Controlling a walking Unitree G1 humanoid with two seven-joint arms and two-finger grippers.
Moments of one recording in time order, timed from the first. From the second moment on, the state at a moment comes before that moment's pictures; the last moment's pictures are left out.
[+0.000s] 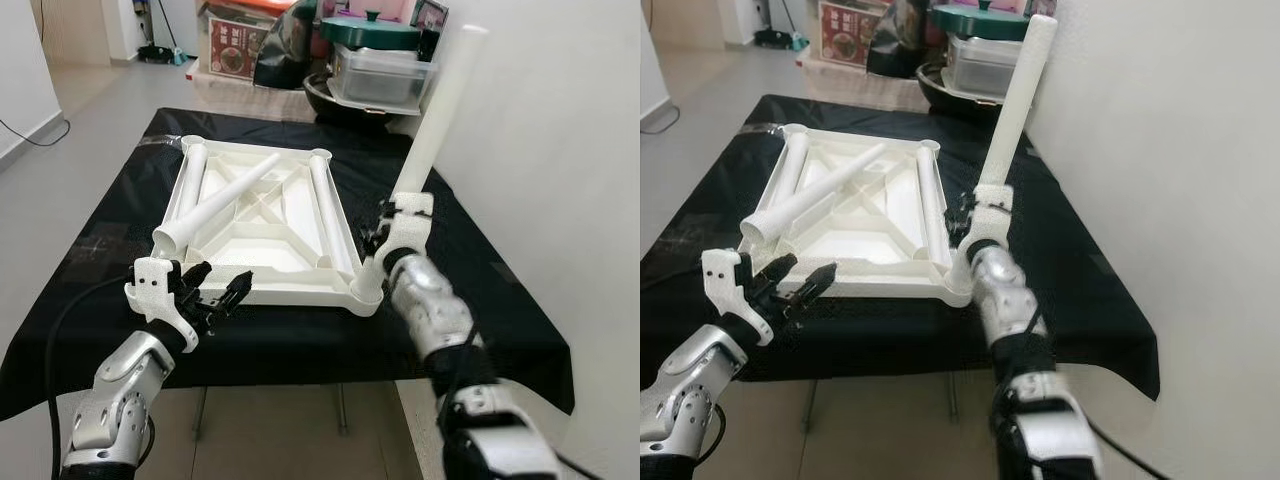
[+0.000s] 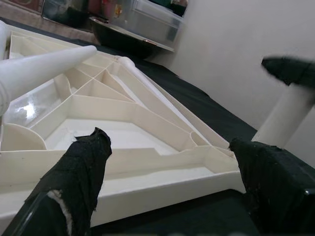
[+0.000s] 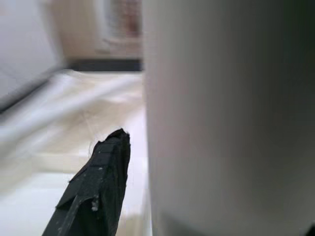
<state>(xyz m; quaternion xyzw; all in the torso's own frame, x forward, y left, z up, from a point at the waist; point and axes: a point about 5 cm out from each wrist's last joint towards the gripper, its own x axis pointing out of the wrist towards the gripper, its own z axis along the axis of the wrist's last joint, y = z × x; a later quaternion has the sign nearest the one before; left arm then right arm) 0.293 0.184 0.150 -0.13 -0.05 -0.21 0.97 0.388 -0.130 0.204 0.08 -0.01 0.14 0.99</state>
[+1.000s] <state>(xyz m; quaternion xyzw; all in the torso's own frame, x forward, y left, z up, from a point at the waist) 0.292 0.185 0.149 -0.13 -0.05 -0.21 0.97 0.386 -0.123 0.172 0.10 0.05 -0.01 0.99</state>
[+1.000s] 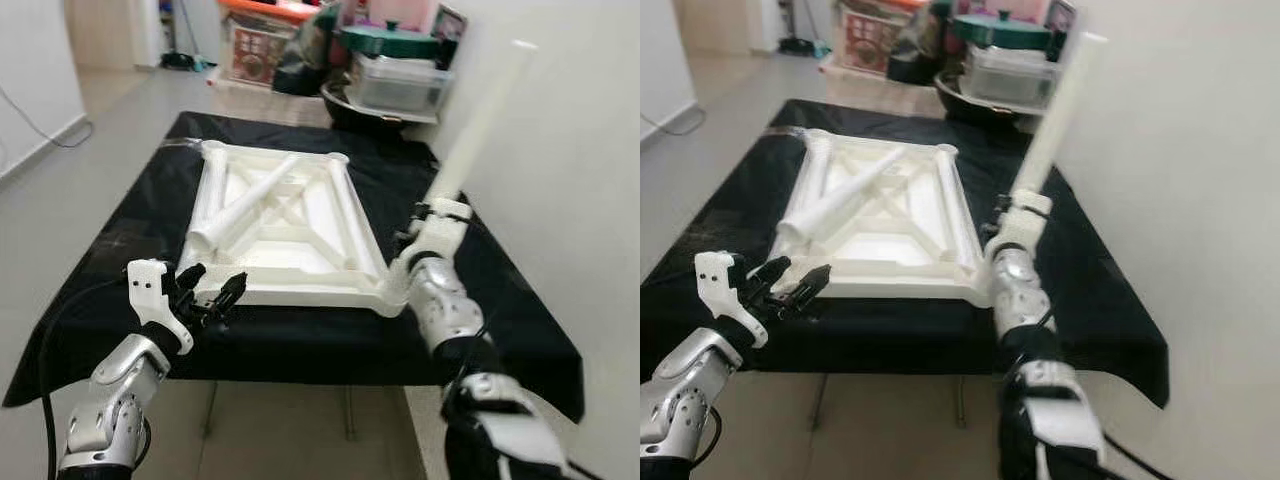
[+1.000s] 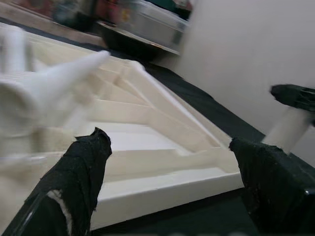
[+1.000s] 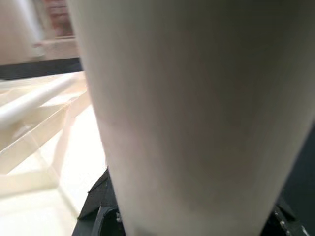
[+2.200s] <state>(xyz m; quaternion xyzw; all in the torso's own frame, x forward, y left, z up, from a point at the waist) 0.281 0.187 0.145 -0.08 -0.04 -0.20 0.98 0.403 -0.138 0.184 0.10 0.04 0.03 0.99</state>
